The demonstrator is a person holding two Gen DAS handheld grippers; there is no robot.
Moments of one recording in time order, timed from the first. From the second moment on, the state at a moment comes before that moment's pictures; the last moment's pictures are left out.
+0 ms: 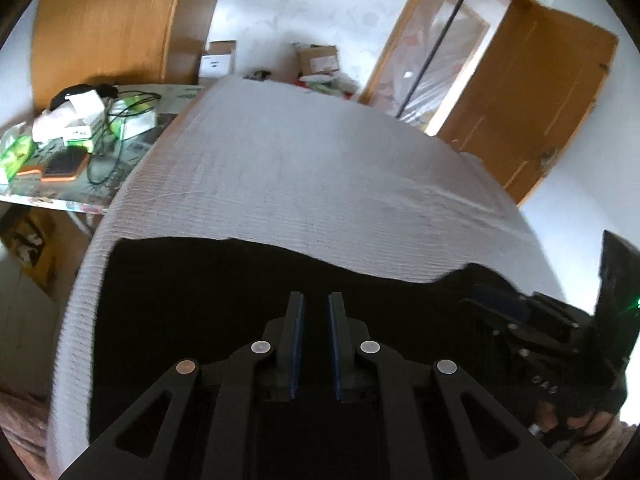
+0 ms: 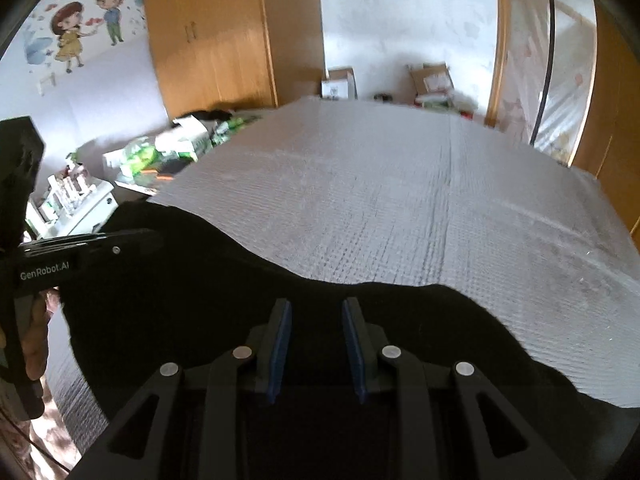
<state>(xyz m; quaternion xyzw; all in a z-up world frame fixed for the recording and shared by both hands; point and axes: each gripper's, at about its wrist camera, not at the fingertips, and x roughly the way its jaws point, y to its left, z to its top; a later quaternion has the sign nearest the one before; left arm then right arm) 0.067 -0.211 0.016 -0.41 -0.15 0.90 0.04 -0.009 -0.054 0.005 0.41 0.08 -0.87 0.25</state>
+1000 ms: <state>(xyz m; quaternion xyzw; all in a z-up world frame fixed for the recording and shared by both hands) 0.128 -0.236 0.005 -0.41 -0.15 0.90 -0.01 0.043 -0.059 -0.009 0.40 0.13 -0.86 0.29</state>
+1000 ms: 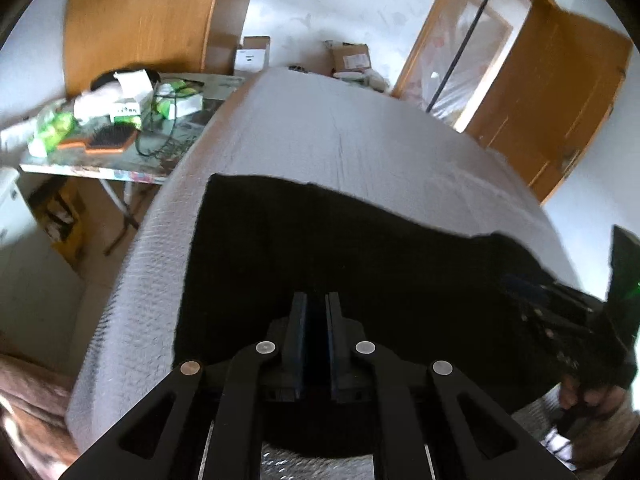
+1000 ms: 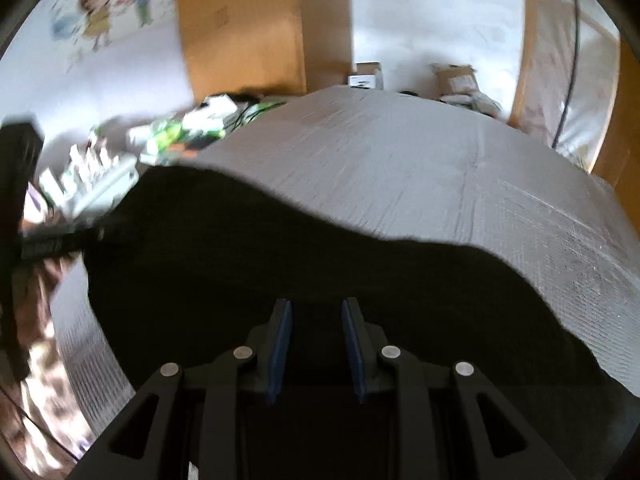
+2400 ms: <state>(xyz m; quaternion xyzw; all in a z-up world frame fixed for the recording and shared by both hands) 0.195 -0.326 -0.012 -0.37 -0.37 0.85 -0.07 0.125 -0.216 -0.011 0.33 0.20 -0.78 0.49</state>
